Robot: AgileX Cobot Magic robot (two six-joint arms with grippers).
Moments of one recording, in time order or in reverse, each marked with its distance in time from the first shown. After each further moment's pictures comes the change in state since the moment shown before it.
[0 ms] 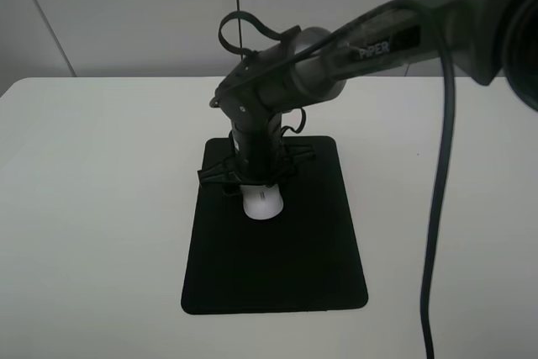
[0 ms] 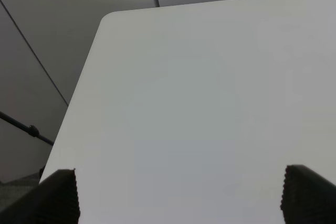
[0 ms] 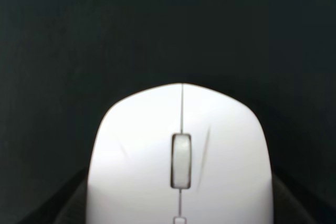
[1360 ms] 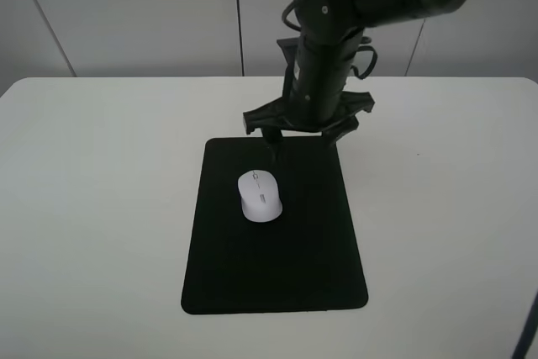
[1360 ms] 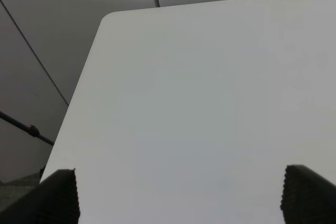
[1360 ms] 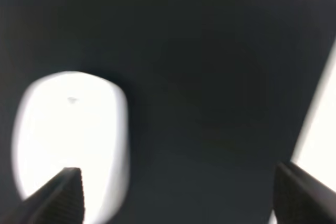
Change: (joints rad) left arm 0.000 0.000 0.000 0.001 0.000 0.000; right arm -0.198 -0.304 0.154 0.129 0.078 -0.251
